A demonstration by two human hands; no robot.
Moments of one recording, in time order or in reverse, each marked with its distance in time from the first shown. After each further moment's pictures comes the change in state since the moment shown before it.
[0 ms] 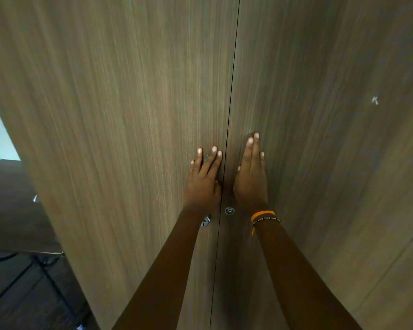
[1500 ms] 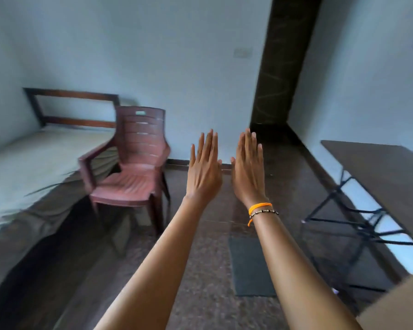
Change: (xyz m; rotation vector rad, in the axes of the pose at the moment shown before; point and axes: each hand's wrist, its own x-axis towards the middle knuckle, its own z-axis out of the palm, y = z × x) left_hand -0.536 0.048 -0.577 1.123 0.435 -1.102; right_hand -0.330 -0.649 -0.254 1.174 -0.447 -0.955
